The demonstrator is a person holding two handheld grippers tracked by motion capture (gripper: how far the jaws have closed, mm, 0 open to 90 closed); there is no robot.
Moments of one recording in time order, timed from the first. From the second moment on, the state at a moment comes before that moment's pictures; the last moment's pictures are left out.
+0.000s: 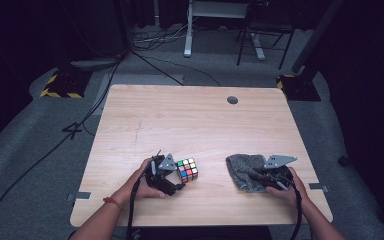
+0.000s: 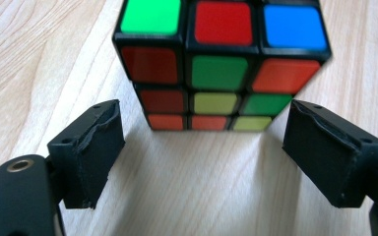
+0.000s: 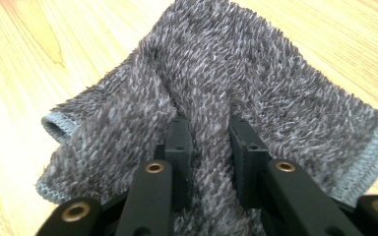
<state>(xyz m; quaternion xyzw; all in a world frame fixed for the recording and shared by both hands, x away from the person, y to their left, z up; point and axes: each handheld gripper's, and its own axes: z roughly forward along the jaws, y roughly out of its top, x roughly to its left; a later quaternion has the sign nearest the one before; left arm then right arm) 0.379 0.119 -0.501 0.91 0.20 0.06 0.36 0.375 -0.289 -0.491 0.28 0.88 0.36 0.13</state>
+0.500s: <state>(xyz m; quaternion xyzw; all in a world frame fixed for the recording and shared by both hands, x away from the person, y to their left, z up) 0.386 0.106 -0.493 0.90 0.18 0.06 0.40 0.375 -0.290 -0.491 0.28 0.88 0.36 0.13</state>
